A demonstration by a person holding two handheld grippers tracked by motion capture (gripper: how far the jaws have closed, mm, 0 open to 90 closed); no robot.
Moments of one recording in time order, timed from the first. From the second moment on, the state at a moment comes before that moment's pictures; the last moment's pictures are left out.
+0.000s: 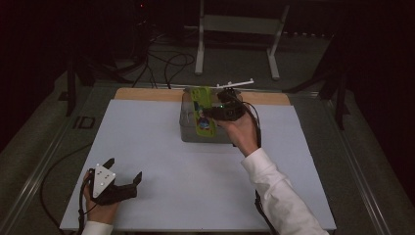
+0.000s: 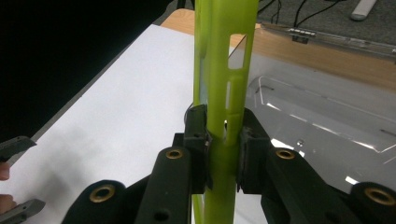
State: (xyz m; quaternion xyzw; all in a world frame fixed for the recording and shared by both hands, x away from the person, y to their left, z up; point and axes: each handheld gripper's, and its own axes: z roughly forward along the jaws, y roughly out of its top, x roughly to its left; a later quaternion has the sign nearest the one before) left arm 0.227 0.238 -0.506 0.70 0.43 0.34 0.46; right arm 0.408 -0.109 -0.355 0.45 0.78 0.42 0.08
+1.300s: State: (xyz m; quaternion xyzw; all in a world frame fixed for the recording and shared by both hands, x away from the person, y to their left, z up) left arm 0.228 0.238 -0.506 0.70 0.43 0.34 0.45; right arm 0.458 -0.124 -0.346 0.52 0.76 0.37 0.10
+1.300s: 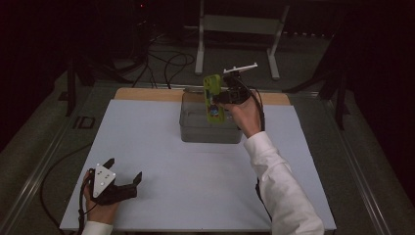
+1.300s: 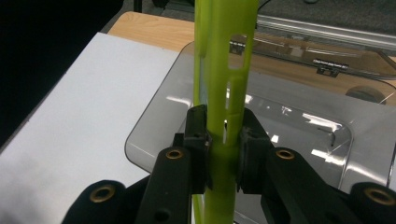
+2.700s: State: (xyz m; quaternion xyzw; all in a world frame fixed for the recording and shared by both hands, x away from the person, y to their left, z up) left arm 0.228 0.239 -0.505 0.70 0.44 0.34 0.46; right arm 0.493 -0.149 -0.357 0.59 0.73 0.35 0.08
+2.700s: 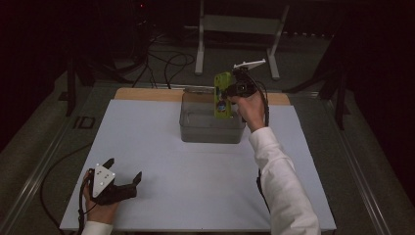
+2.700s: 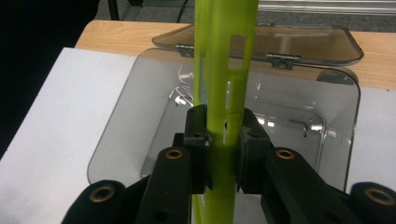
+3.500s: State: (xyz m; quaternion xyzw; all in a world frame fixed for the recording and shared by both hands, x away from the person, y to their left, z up) left arm 0.227 0.240 -0.504 0.70 0.44 0.34 0.46; right arm 0.501 -0.157 -0.370 0.61 0.73 0.31 0.08
